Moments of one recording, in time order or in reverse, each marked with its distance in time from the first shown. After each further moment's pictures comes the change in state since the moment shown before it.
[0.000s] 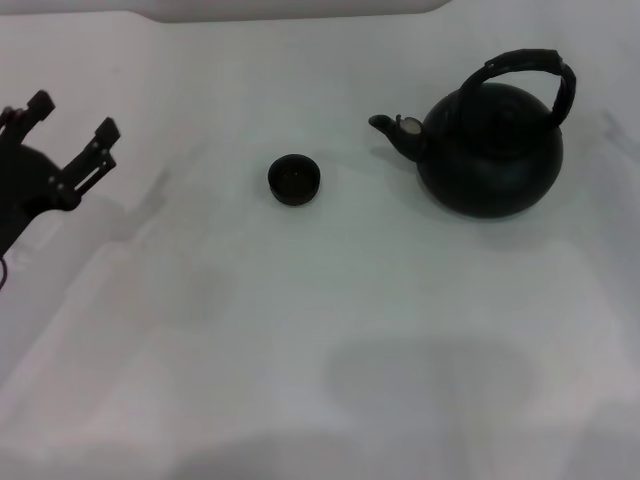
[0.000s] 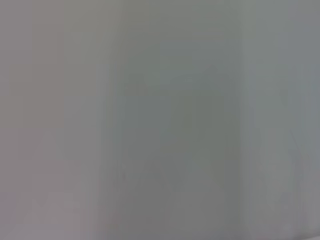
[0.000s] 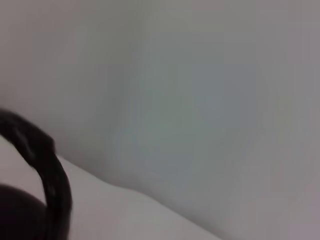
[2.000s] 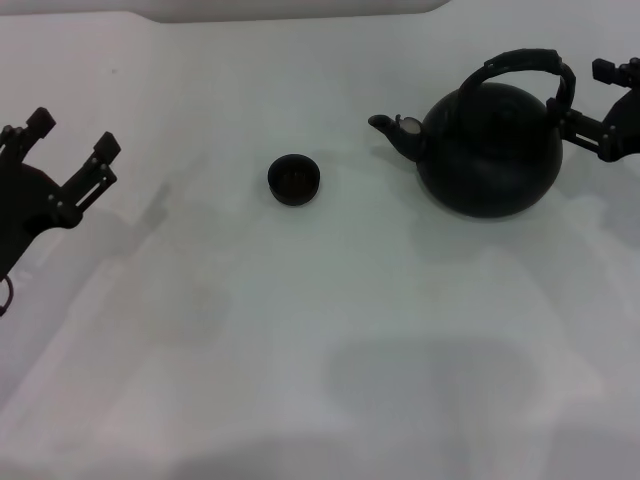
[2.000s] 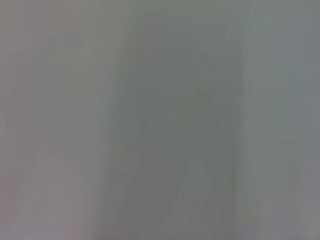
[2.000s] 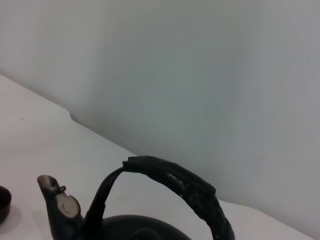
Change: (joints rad) left arm 0.028 -0.003 0.004 -0.046 -0.015 -0.050 0.003; right arm -0.038 0.000 -0.176 0.158 -0.197 0.051 0.346
